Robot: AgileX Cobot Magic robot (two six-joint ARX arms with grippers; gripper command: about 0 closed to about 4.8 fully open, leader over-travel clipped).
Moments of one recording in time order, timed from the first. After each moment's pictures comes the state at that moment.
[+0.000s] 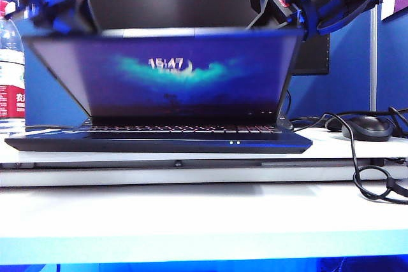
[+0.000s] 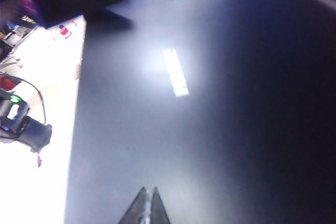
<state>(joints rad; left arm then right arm) -0.34 1.26 0.95 -0.20 0.17 -0.01 0.25 1.78 1.47 -0.68 -1.12 -0.39</state>
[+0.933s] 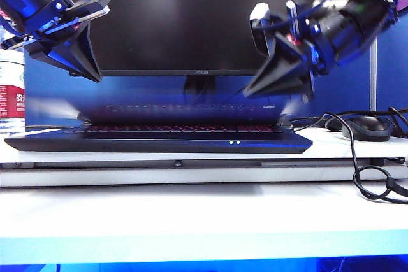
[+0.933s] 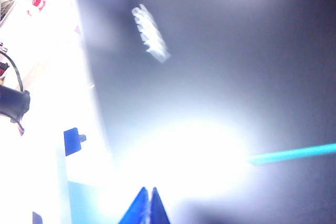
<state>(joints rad) -0.34 1.32 0.95 -0.29 0.18 0.01 0.25 1.78 1.33 -0.74 -0.99 -0.43</state>
